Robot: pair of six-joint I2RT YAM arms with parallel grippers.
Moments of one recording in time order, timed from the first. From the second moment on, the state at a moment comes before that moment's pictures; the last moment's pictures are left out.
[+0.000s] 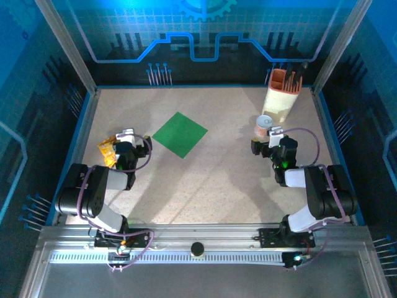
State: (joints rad) left arm -0.03 1.56 0.35 0.86 -0.20 -0.14; right arm 0.04 1.53 0.40 0.75 -0.09 -0.07
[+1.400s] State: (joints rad) left arm -0.03 1.10 0.66 0.10 -0.19 -0.36; right arm 0.08 1.10 0.69 0.06 -0.16 0.23
